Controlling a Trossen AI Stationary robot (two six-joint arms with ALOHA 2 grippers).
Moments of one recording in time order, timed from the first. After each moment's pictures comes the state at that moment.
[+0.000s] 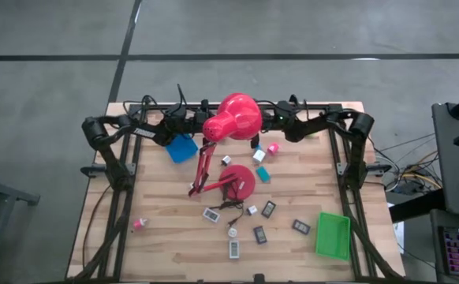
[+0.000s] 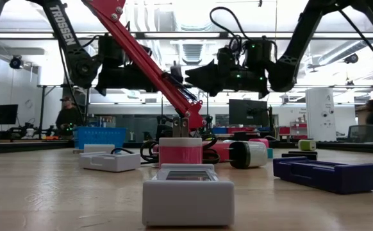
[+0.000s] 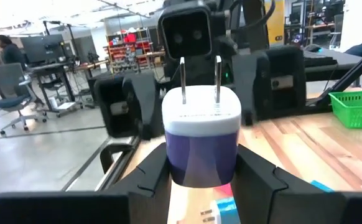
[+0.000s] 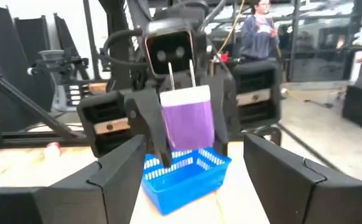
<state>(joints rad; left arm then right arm) 0.58 1.75 0.65 1.10 0.54 0.17 -0.55 1.91 0.84 1.18 -0.57 0.11</state>
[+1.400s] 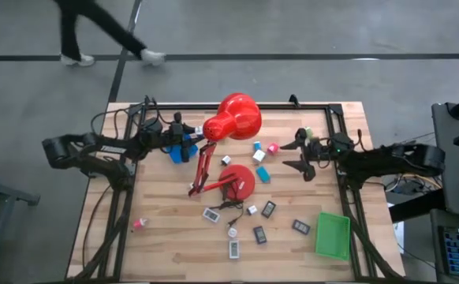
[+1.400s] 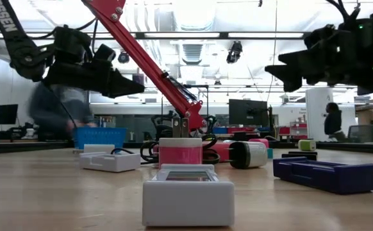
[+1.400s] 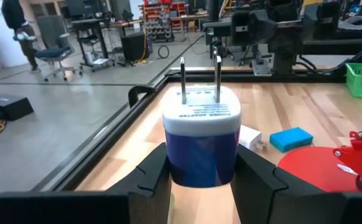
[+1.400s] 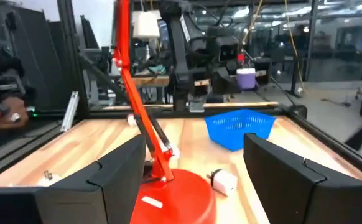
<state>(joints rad) 0.59 1.32 0.26 0.92 0.35 0.15 -0.50 1.11 0.01 1.20 -0.58 0.11</state>
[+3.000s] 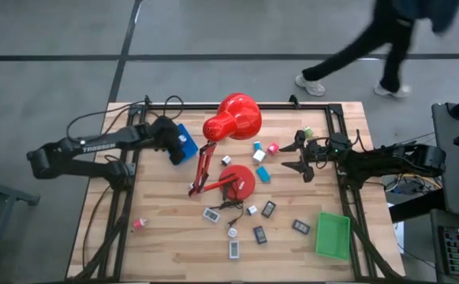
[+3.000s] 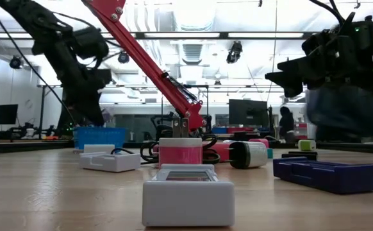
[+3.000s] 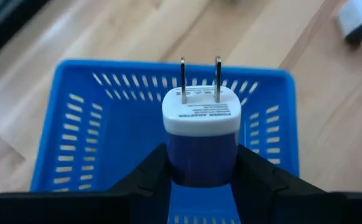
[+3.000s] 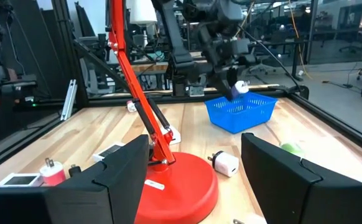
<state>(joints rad) 0.54 1.14 0.56 -0.44 -0.06 -0.06 -0.49 1.11 0.01 1.14 -0.57 0.11</state>
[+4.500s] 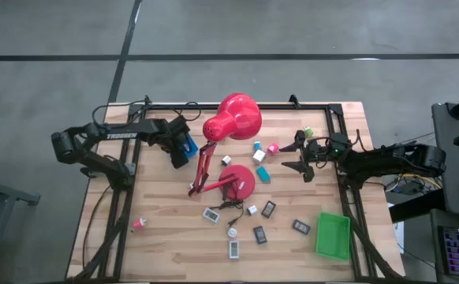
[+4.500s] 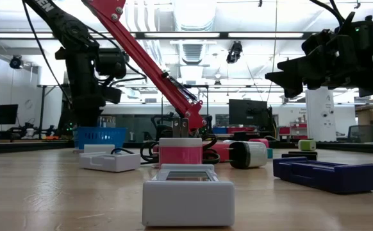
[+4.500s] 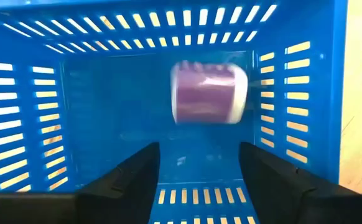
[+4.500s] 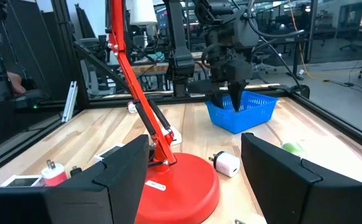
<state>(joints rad) 0.54 1.42 0.72 -0.65 -0.03 0.03 -0.49 1.11 0.01 1.14 -0.58 0.12</state>
